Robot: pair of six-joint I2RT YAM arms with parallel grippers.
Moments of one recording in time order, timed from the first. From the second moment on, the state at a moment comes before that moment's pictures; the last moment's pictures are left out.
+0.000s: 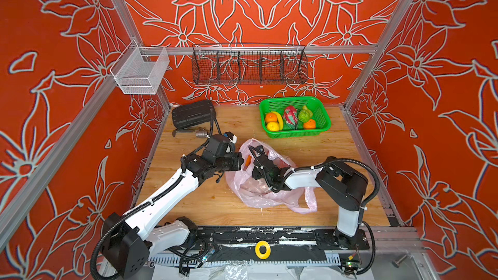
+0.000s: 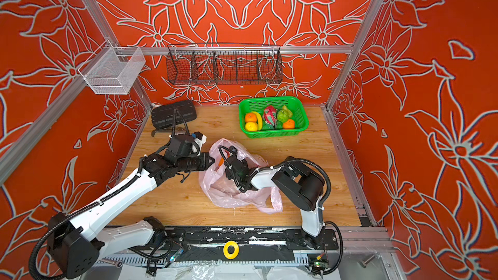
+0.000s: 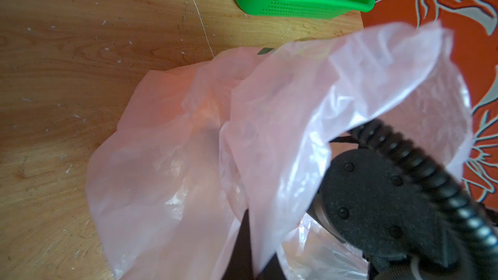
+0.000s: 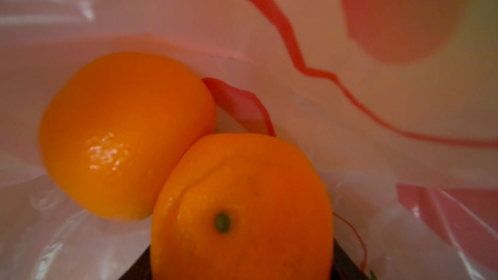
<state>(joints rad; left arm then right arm) -0.50 1.14 0.94 -0.57 0.24 -0.57 0.91 1.88 0.90 0.24 0.35 0.47</state>
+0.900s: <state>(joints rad) -0.50 1.20 0.96 -0.56 0.21 -0.58 0.96 1.30 0.65 0.02 0.20 0.45</state>
